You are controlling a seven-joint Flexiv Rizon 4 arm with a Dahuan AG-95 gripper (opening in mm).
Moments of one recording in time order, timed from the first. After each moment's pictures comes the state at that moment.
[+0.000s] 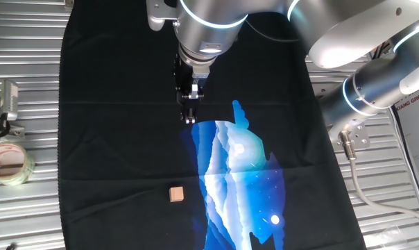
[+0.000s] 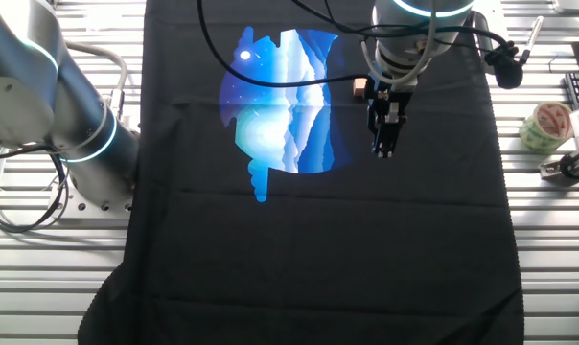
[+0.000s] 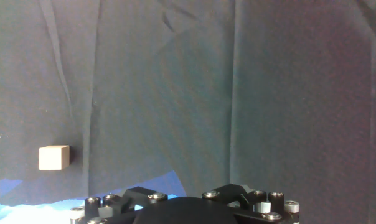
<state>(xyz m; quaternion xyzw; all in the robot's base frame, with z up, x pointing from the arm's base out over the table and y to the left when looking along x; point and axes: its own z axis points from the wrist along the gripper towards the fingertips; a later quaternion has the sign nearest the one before) 0.500 0.000 0.170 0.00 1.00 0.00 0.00</state>
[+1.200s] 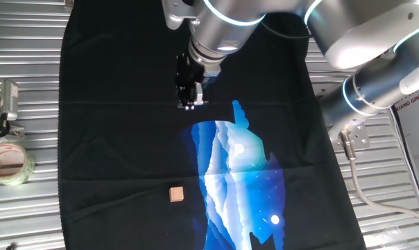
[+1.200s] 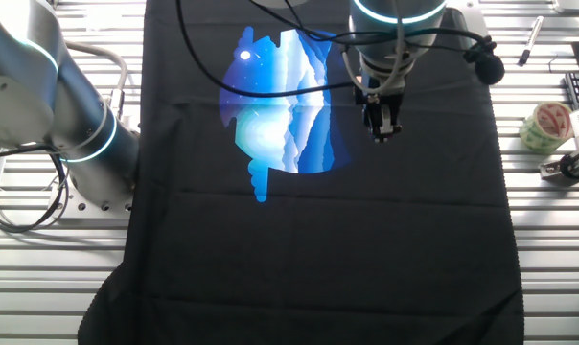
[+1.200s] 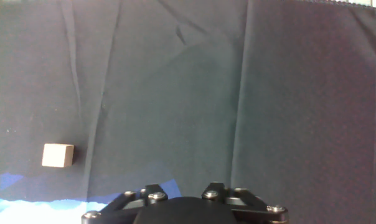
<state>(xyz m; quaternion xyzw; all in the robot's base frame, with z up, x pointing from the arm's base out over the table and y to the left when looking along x) 0.502 0.000 0.169 -0.04 1.00 0.01 0.05</state>
